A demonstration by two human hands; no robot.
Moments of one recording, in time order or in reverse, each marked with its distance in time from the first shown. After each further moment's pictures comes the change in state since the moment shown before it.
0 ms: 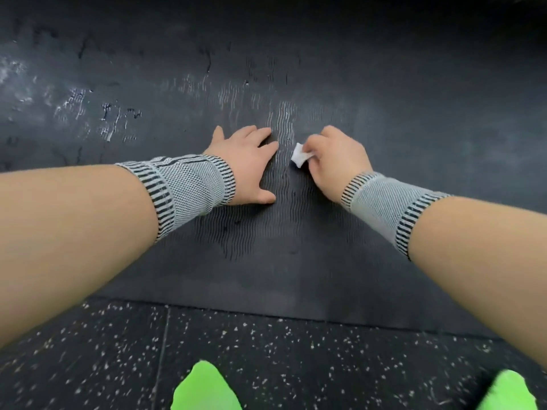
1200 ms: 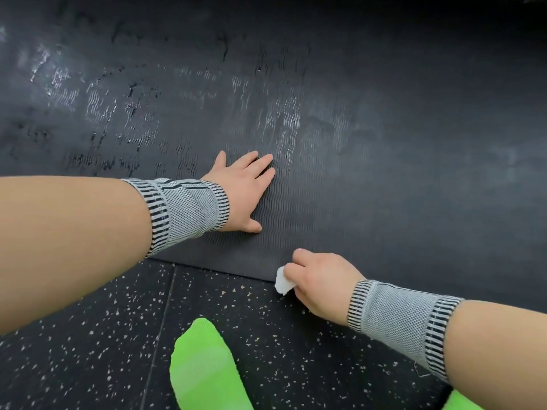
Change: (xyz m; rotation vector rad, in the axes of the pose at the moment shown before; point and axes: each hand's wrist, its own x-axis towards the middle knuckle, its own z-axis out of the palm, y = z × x) left_hand -0.065 0.034 0.034 0.140 -0.125 0.015; right_hand -0.171 -0.047 0.000 0.033 -0.612 -0.434
